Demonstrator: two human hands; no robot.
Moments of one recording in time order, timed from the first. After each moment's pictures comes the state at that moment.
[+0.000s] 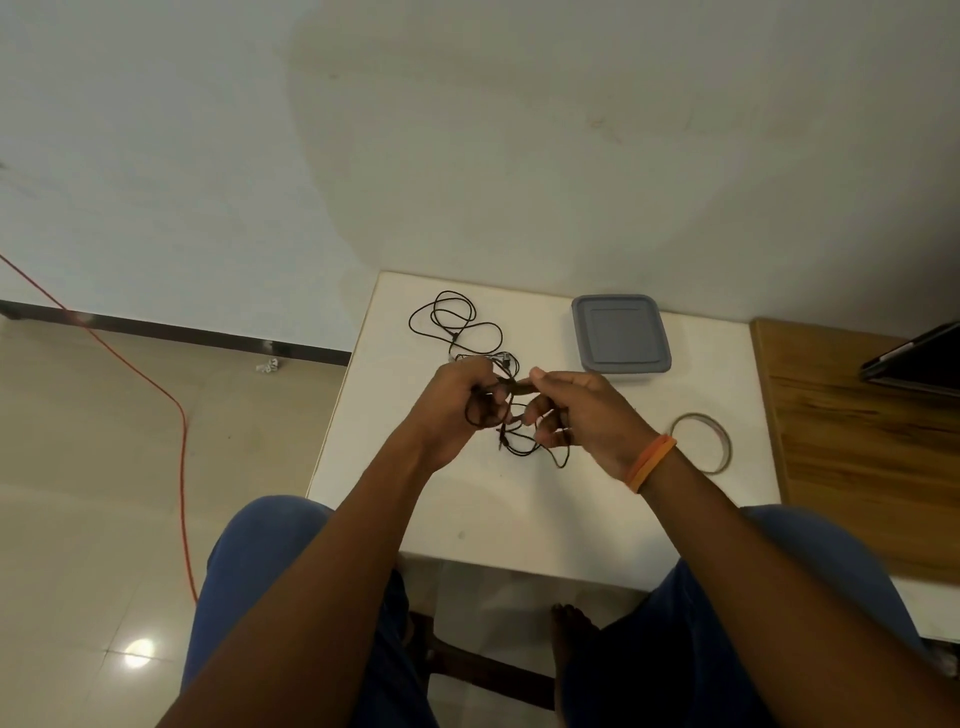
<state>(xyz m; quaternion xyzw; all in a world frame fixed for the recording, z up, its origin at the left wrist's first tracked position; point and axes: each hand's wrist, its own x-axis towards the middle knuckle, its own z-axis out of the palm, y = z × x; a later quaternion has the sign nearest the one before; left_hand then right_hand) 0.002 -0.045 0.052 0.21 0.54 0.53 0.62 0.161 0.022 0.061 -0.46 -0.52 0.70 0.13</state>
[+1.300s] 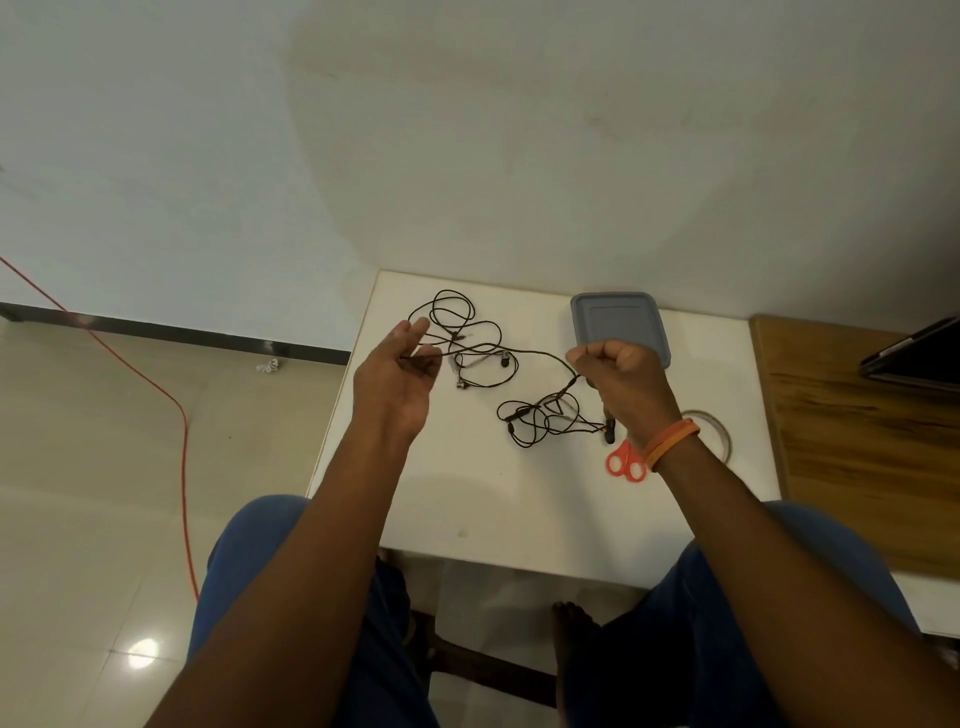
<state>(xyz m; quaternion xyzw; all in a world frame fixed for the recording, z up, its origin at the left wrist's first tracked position) -0.042 -0.041 0.041 -0.11 0.43 0.74 0.51 0.175 0.043 0.067 -0.56 -0.60 0.51 0.27</state>
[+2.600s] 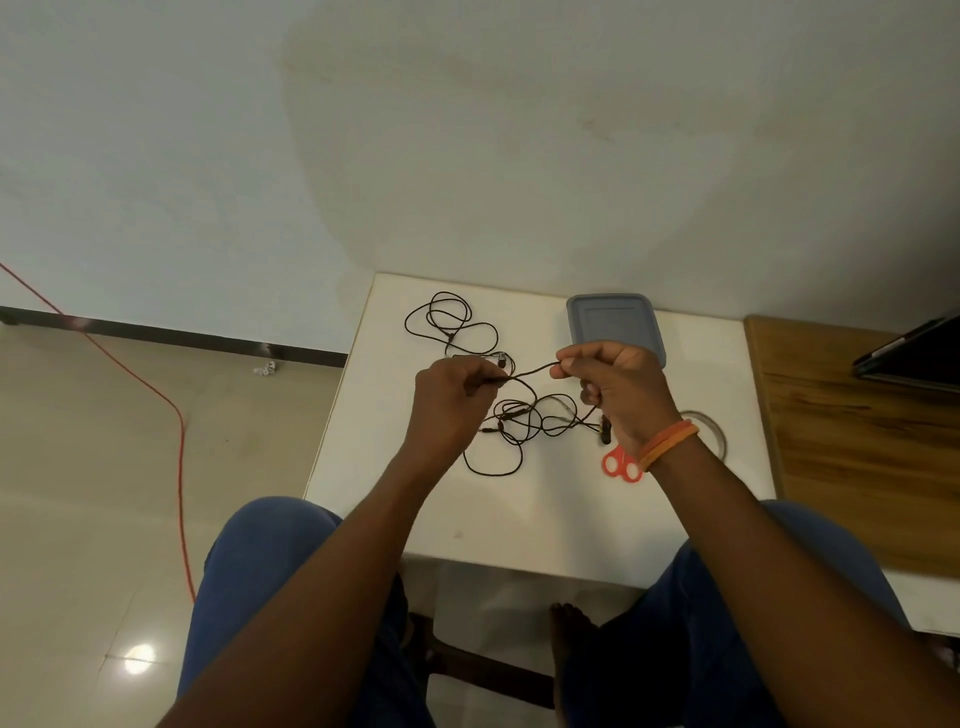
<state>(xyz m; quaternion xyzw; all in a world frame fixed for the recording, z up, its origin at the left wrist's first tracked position) 0.010 -0.050 0.043 0.41 0.73 0.44 0.32 0.179 0.043 0.064 -0.50 -0.52 0.62 0.30</state>
